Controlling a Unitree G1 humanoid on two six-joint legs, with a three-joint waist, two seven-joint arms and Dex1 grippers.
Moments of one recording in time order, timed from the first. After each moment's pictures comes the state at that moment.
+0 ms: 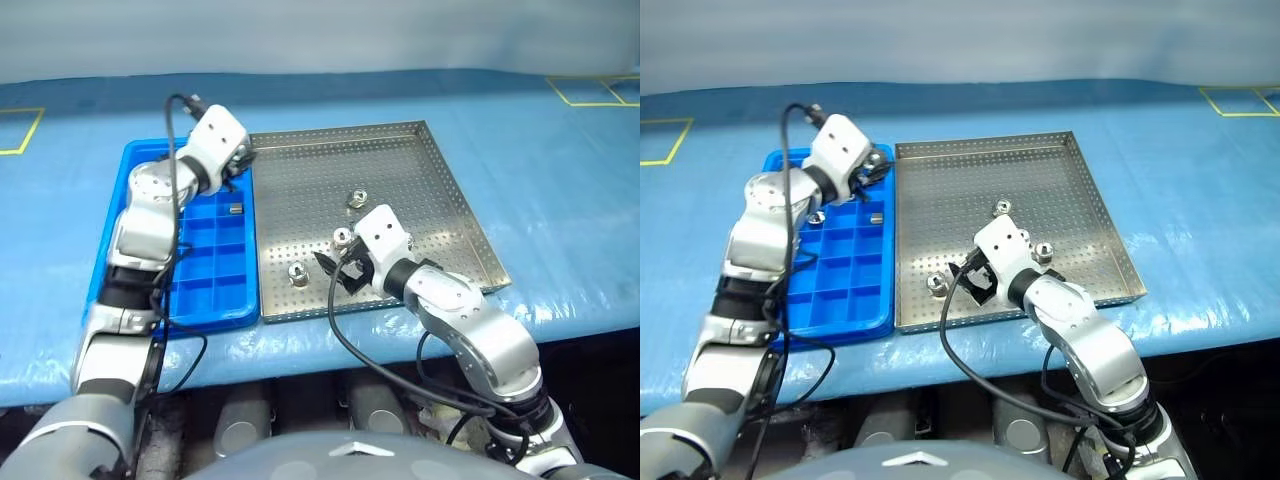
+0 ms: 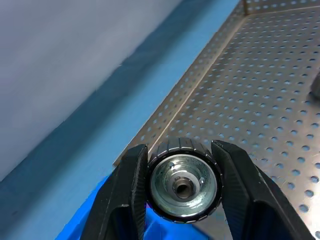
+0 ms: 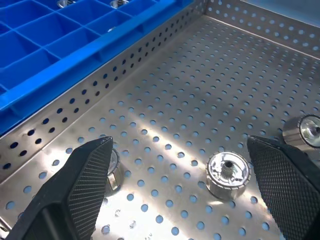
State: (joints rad) left arm -0.52 0.46 0.04 -0.06 0.15 0.56 -0.52; right arm -0.22 -0.33 0.32 -0.65 0.23 0.98 0.27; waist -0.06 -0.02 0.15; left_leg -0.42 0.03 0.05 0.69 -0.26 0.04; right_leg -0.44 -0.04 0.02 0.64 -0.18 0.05
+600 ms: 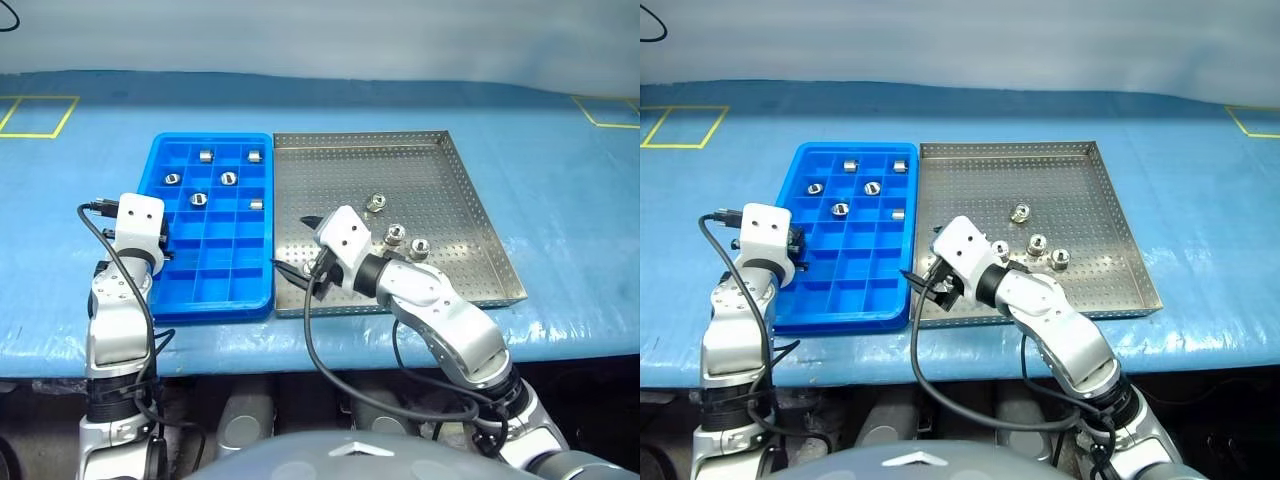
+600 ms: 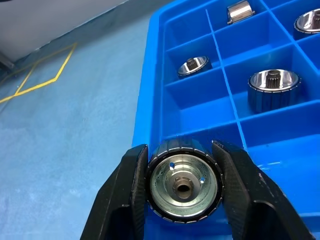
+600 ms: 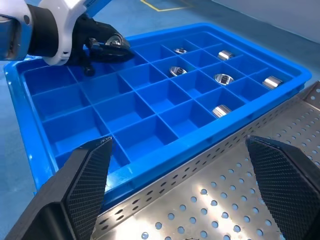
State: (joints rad) left arm -0.14 0.30 0.21 -0.33 0.22 0.77 -0.15; right arm -0.27 -0.30 0.43 -0.56 0.21 0.72 0.42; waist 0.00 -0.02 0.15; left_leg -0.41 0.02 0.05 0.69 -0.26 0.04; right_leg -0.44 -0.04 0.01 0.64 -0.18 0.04
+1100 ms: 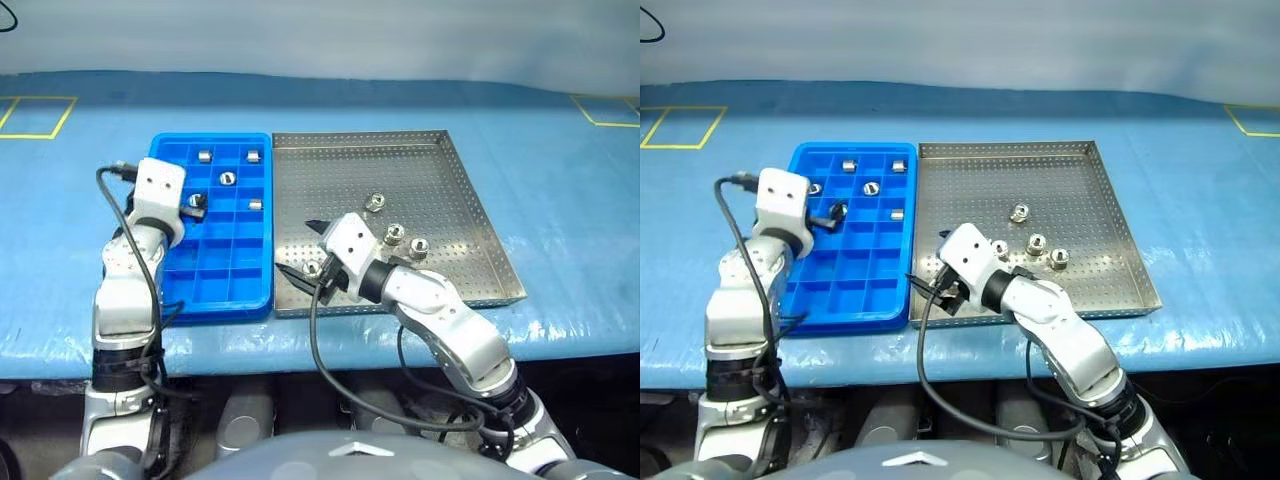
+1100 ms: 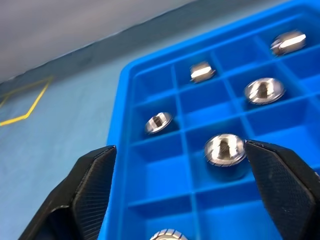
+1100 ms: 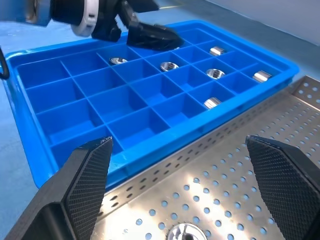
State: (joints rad) left arm -0.36 0.39 0.08 -0.36 0.04 0.78 -0.38; right arm -0.20 -0.35 0.36 -0.62 0.22 0.73 0.42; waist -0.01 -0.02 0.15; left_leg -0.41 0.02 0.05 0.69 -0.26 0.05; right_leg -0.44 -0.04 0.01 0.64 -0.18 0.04
